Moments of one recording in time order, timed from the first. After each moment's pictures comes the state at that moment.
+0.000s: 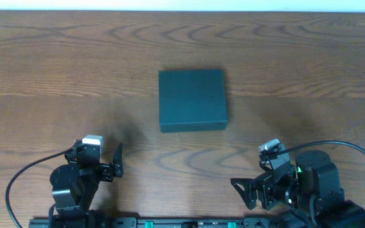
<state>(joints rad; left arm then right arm) 0.09 0.18 0.23 -0.53 0.24 0.07 0.35 0.54 0.78 -1.12 -0.39 0.12</state>
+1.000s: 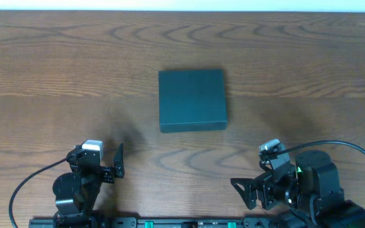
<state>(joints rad) 0.09 0.01 0.15 -0.51 0.25 0.04 0.35 0.54 0.78 -1.12 -0.39 0.12</state>
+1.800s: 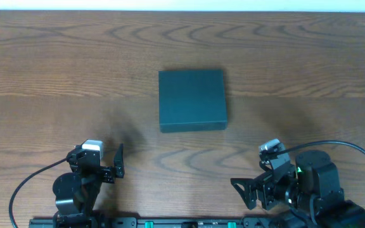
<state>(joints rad) 0.09 0.01 0.15 -0.51 0.25 0.04 0.35 0.54 0.78 -1.12 -0.38 0.12</state>
